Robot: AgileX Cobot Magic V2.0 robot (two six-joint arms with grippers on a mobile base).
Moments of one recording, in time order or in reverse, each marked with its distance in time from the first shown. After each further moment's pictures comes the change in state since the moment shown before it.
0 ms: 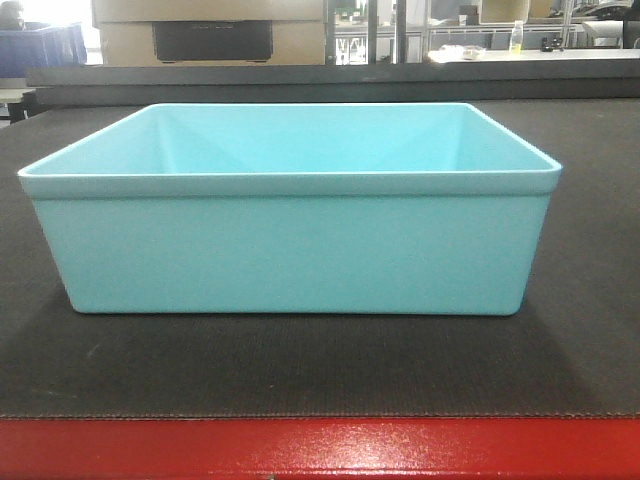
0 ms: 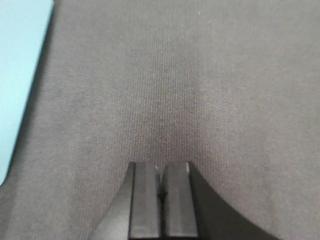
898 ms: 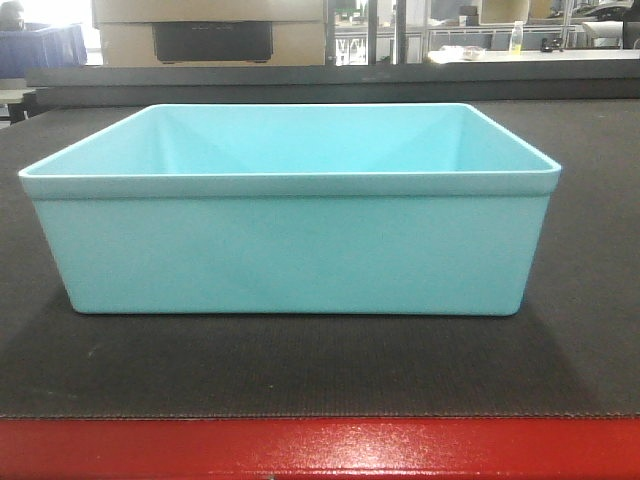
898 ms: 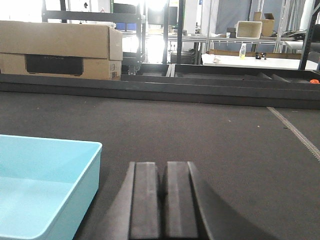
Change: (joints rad) left arm 0.000 -0.692 0.052 0.000 -0.008 0.000; right arm 0.000 -0.810 0.106 -0.002 -0.052 -0.062
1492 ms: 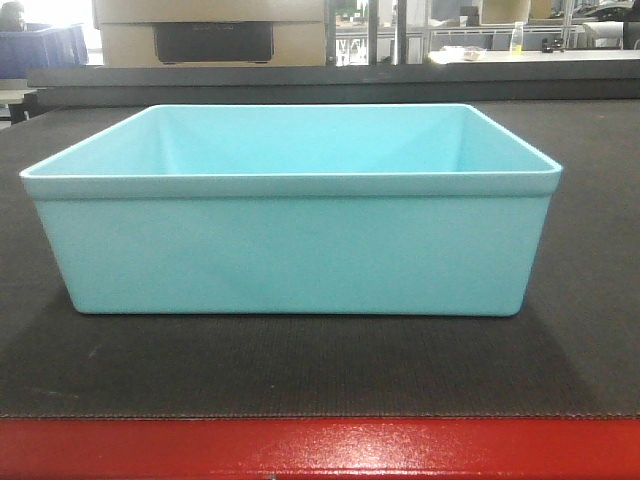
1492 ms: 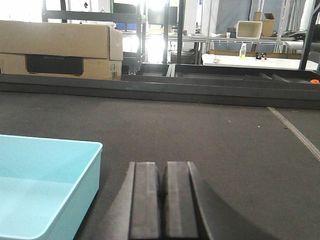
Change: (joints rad) left arm 0.013 -0.004 0.036 -0.002 -0.013 0.000; right arm 0.000 0.000 0.000 0.000 0.000 -0.002
